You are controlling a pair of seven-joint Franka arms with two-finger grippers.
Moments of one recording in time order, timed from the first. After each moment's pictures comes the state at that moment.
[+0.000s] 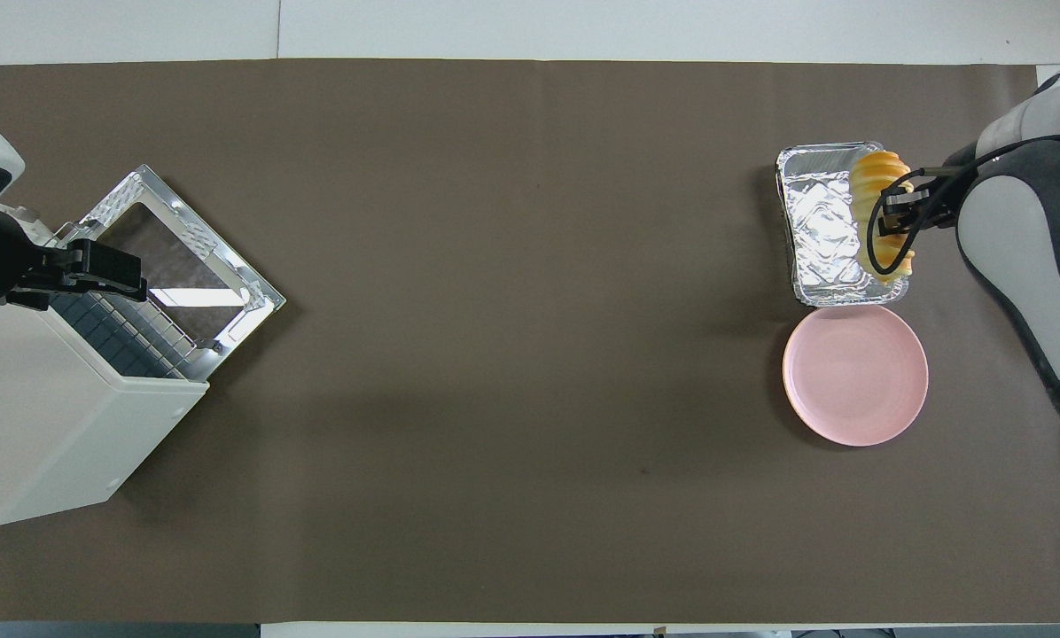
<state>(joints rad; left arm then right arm) 0.00 -0.03 -0.09 -1.67 -0.03 1.58 -0.10 -0.15 0.22 0.11 -1.64 0.05 1.80 -0.04</state>
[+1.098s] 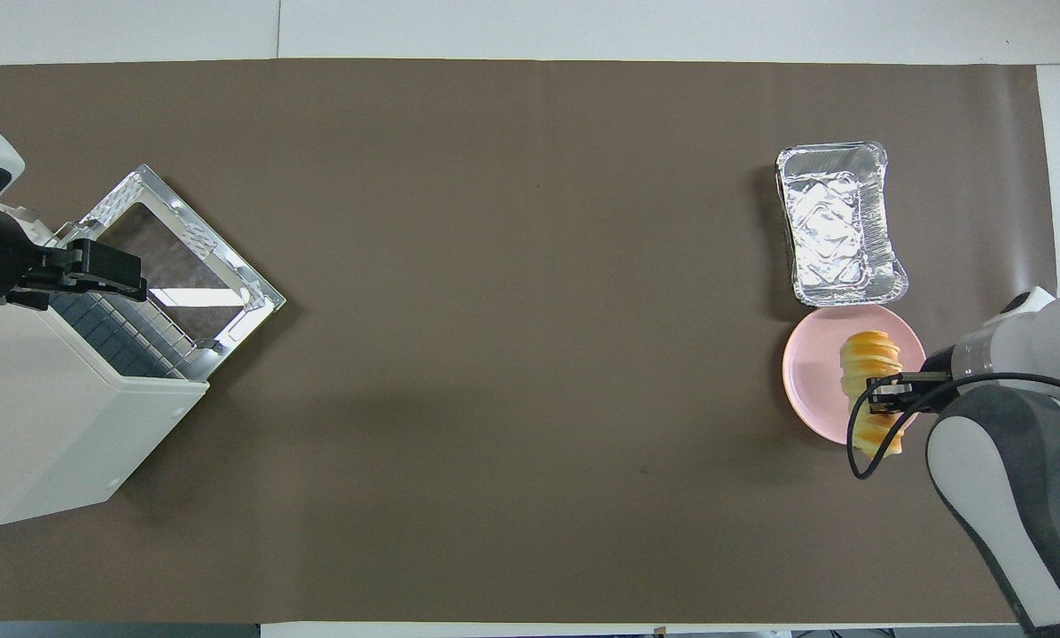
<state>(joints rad) 0.00 -0.03 -0.09 -1.67 -0.03 1.58 -0.10 -0.17 -0.22 0.11 -2.34 0.09 1.95 -0.03</state>
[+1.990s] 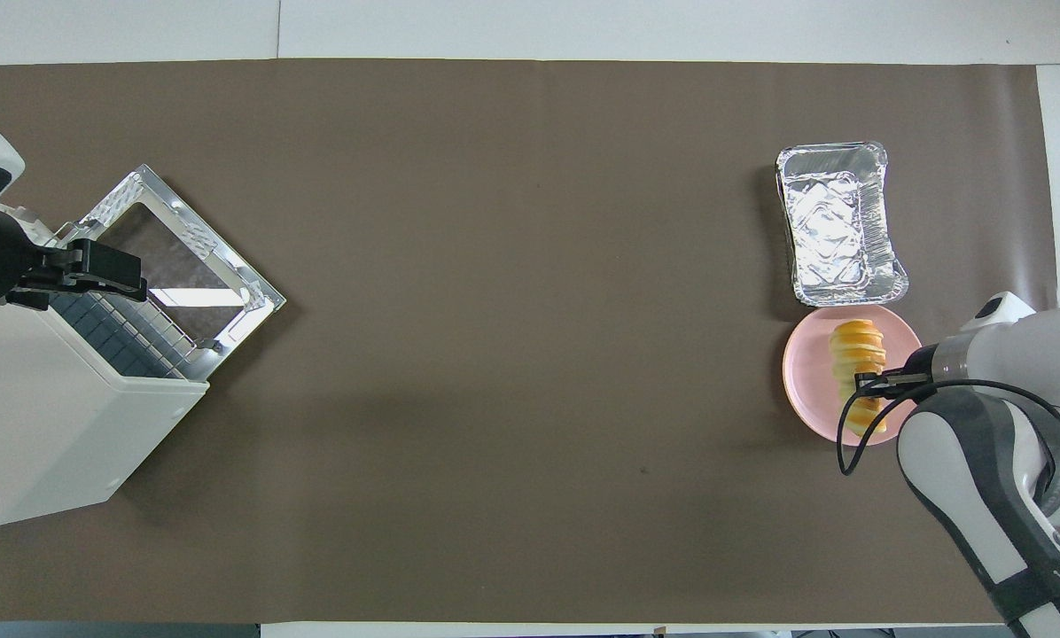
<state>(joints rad) 0.00 -0.03 -0.09 -1.67 -0.03 1.58 -0.10 -0.21 -0.14 0.11 -2.43 0.10 2.22 -0.17</state>
